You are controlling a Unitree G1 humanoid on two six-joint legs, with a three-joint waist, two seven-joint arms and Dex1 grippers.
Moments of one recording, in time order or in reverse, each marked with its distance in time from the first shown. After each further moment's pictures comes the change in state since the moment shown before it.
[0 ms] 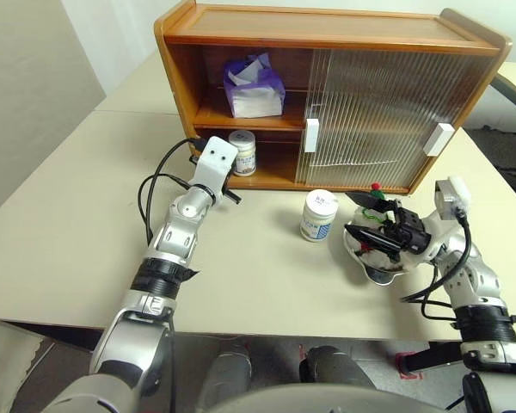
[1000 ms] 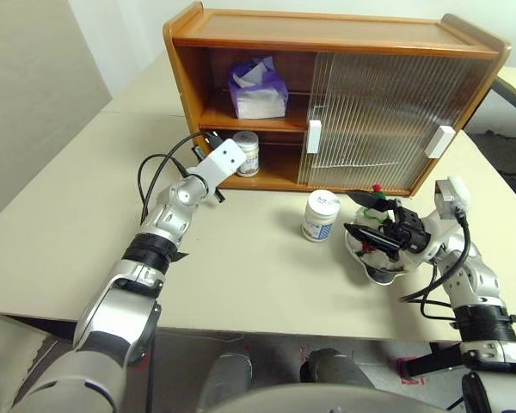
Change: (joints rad) left arm -0.192 0.095 -0.149 0.329 0.195 -0.117 -0.044; right arm -0.001 0.000 0.000 -0.002 0.000 -0.008 -0.010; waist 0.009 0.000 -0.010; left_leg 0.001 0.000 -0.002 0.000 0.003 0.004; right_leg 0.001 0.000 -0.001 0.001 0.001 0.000
